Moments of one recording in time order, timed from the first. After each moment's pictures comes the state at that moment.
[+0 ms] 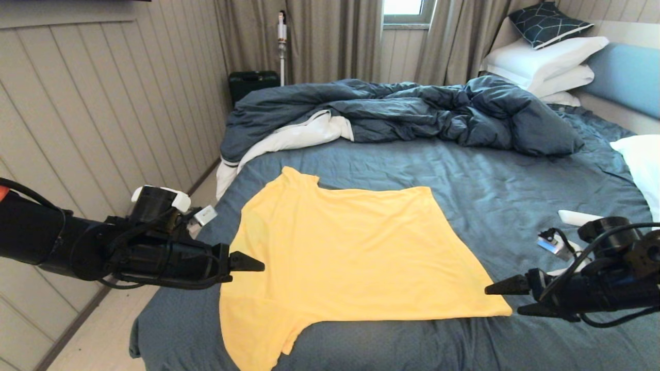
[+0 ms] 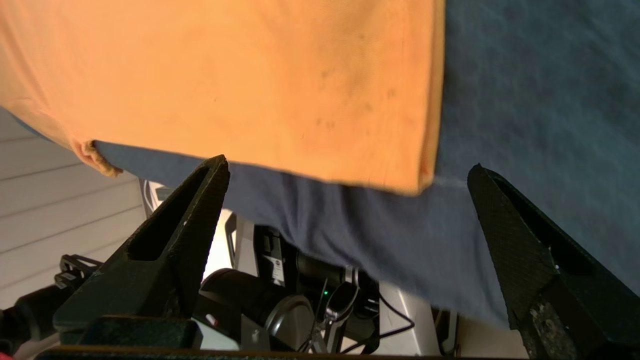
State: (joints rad) left arm -0.24 1.86 -0.88 -0.11 -0.56 -0.35; right arm -0.29 1.85 -0.82 0.11 0.63 0.03
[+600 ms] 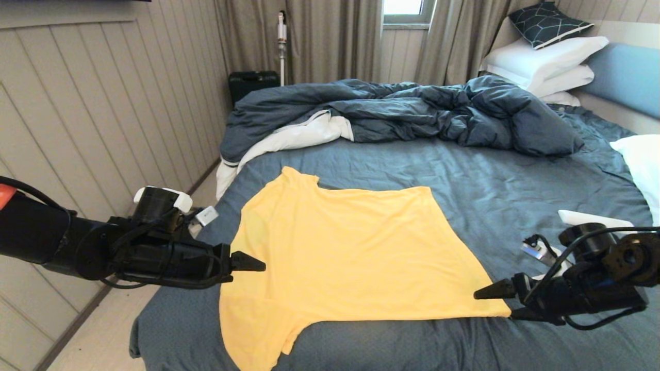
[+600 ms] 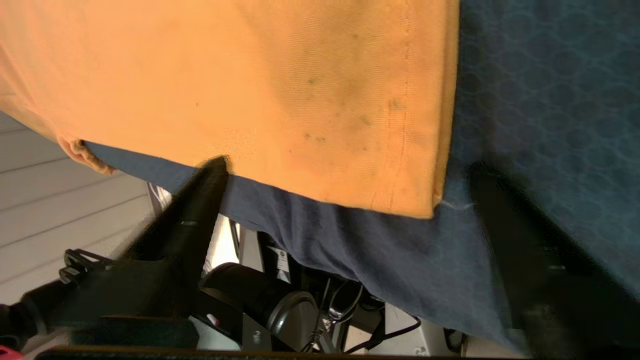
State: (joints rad) left arm -0.24 1.87 -0.88 -0.11 -0.56 -0.35; right arm -0.25 1.92 -0.83 0.09 0.63 0.05
